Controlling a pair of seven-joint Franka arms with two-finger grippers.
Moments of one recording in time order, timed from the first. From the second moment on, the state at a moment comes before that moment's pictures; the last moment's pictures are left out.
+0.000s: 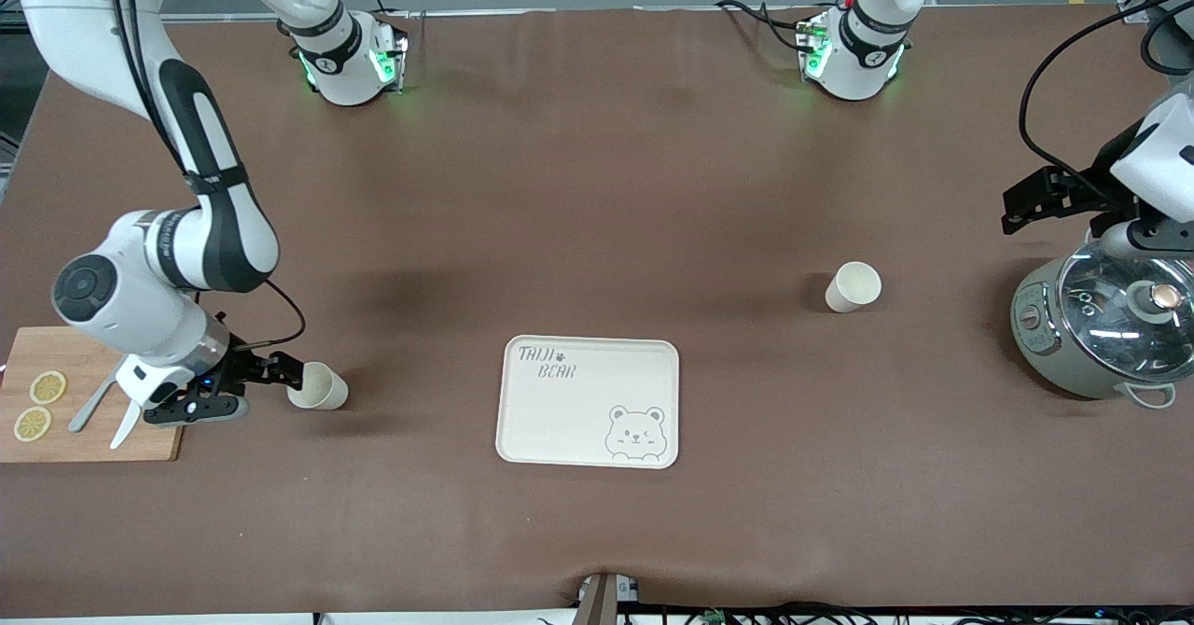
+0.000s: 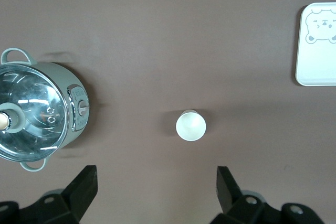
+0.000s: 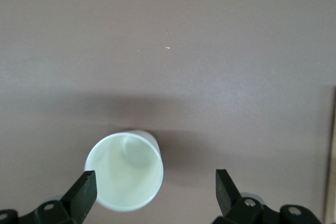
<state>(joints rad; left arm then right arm) -0.06 0.11 -0.02 -1.43 0.02 1.53 -0.02 0.03 0.47 -0.03 -1.76 0.08 2.33 -0.15</state>
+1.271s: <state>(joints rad) -0.06 0.11 -0.02 -1.43 0.02 1.53 -0.02 -0.02 0.36 -0.04 -1.37 0.08 1.72 -0.15</state>
